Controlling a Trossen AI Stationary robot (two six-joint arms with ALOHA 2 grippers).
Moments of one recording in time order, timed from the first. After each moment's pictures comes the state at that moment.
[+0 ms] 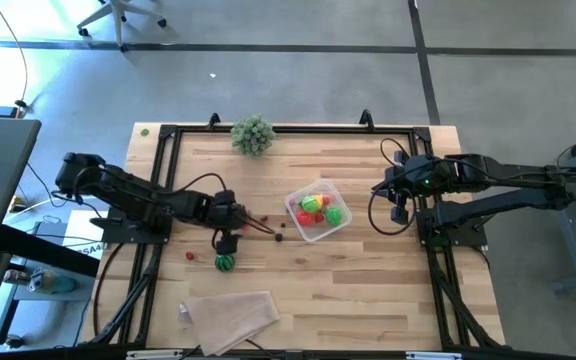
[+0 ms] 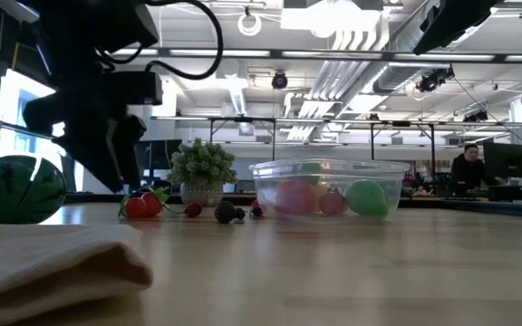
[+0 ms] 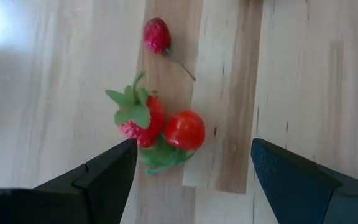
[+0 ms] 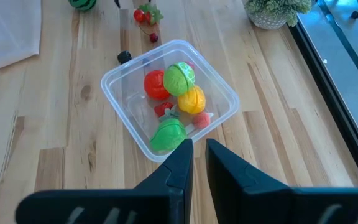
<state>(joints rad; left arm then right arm) -0.02 1.36 0.63 -0.42 -0.19 -0.18 -0.02 0.83 0.97 -0.90 0.14 0.03</state>
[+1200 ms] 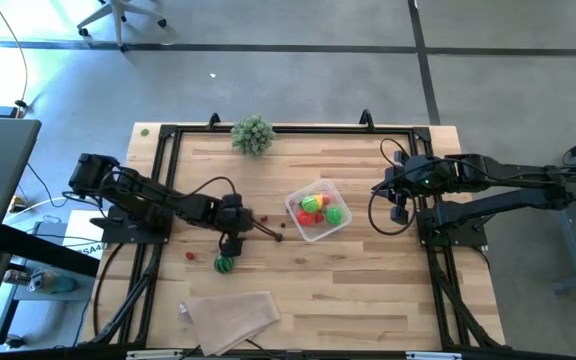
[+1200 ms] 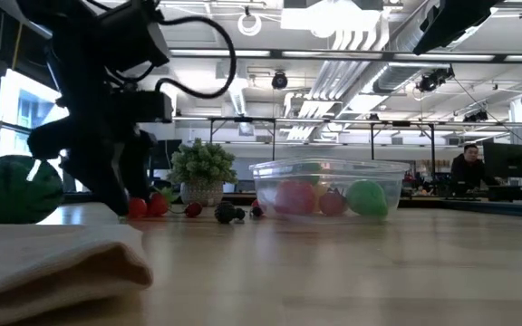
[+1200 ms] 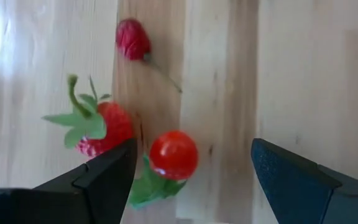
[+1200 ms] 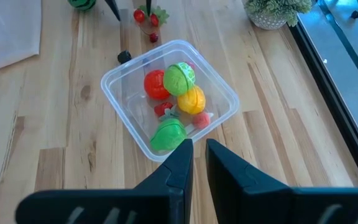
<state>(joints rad) -0.01 1.49 0.63 -0.31 -0.17 -0.11 -0.02 0.82 0.97 -0.90 0.14 0.03</state>
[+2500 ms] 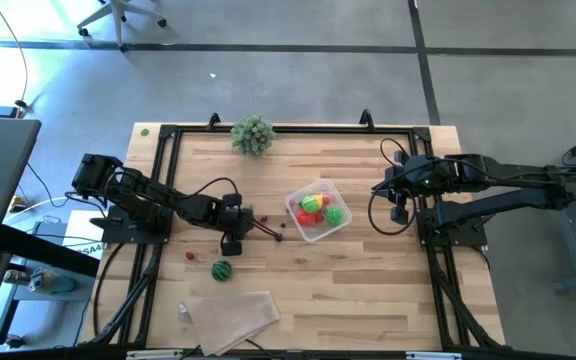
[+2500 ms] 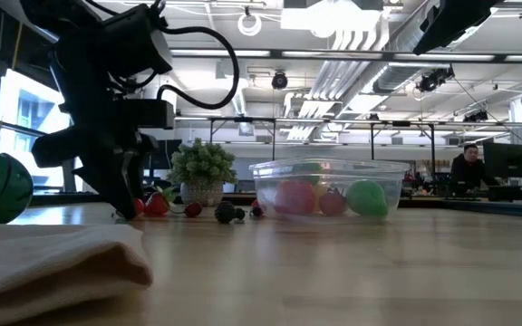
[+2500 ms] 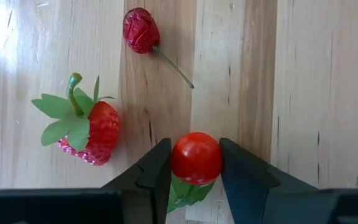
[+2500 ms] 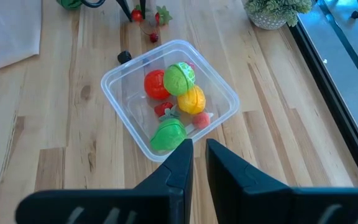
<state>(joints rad) 0.00 1.52 0.64 -0.32 -0.20 -0.11 -0.02 0.82 0.97 -0.90 0.14 0.03</state>
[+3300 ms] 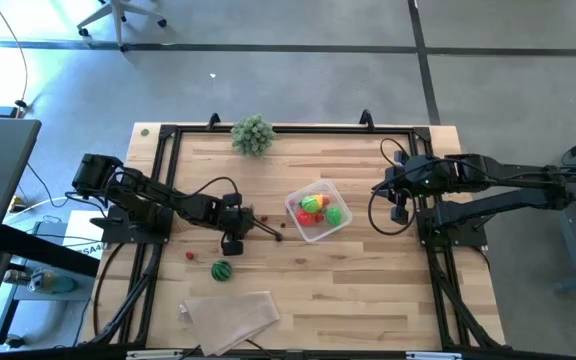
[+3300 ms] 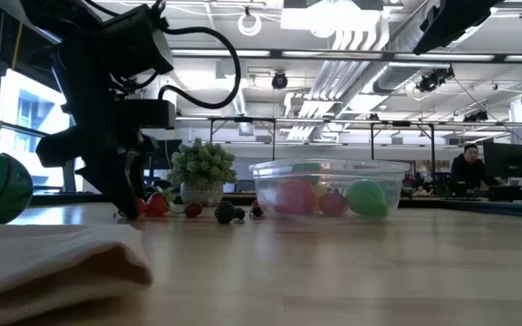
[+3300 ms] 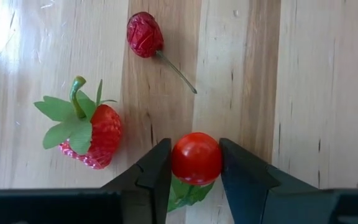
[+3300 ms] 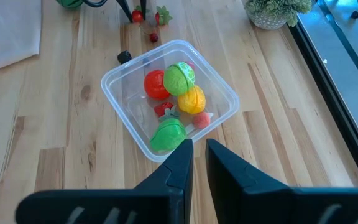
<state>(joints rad) 0.00 1.52 0.64 -0.30 -0.19 -0.13 -0.02 0.82 0.97 -0.90 0.14 0.03</state>
